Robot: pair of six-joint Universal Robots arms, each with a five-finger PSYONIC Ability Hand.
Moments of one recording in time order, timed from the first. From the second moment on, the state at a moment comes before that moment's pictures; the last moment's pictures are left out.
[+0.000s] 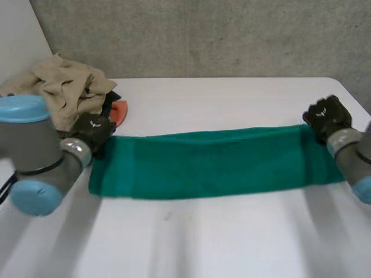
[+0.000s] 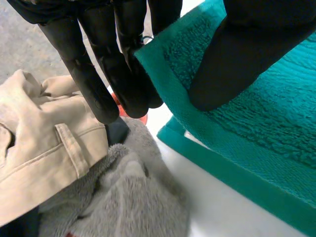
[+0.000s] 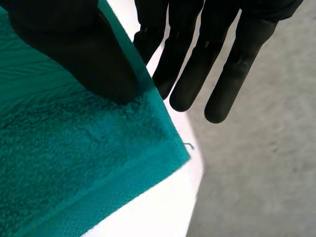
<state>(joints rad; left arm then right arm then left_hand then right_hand) 4.41 -2.10 -1.45 3.25 -1.55 3.72 1.68 -0.98 1.42 -0.29 1.43 2.18 1.15 1.20 1.19 1.20 1.00 1.13 1.17 1.19 1.20 1.02</state>
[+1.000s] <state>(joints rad) 4.24 -2.07 -1.39 3.28 -1.56 3.56 1.45 -1.00 1.44 0.07 1.15 2.48 0.20 0.21 0.21 0.20 0.05 0.47 0.48 0.48 0.49 0.32</state>
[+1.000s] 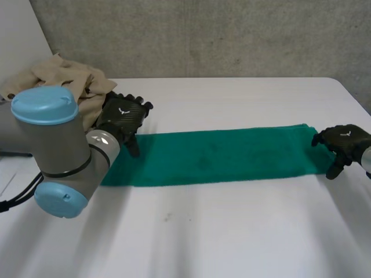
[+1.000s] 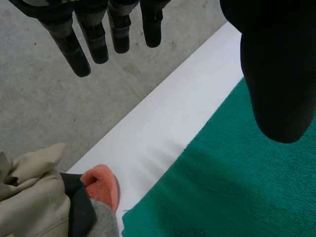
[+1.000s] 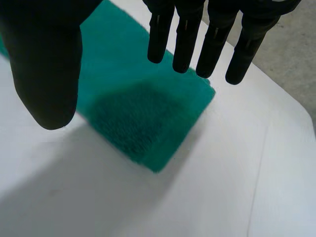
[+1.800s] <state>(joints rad) 4.26 -1.91 -1.52 3.30 -1.56 3.56 1.61 -1.10 1.45 -0.29 1.25 2.11 0.20 0.21 0.21 0.20 0.05 1.12 1.18 1.19 1.20 0.99</state>
